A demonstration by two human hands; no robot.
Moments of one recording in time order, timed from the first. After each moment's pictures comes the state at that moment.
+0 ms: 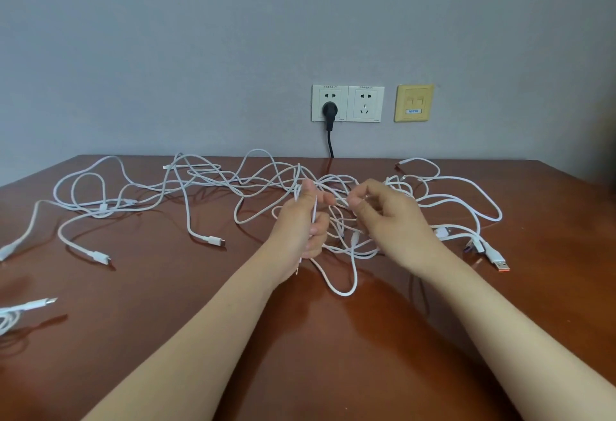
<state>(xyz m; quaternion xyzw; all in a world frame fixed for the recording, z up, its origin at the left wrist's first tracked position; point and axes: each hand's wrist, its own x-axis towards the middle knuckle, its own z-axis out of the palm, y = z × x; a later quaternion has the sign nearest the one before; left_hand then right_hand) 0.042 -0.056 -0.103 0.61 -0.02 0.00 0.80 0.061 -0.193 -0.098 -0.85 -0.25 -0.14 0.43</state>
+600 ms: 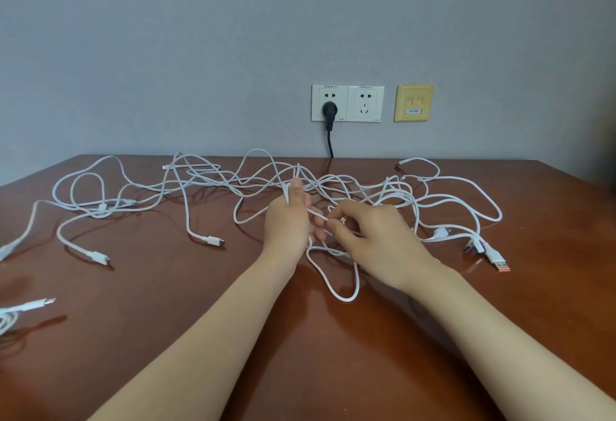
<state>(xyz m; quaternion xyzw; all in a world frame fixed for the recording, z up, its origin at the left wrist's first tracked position) 0.052 -0.057 -0.109 0.68 0.11 0.20 0.70 0.048 -0.183 -0.103 -0.89 -0.31 -0.17 0.29</state>
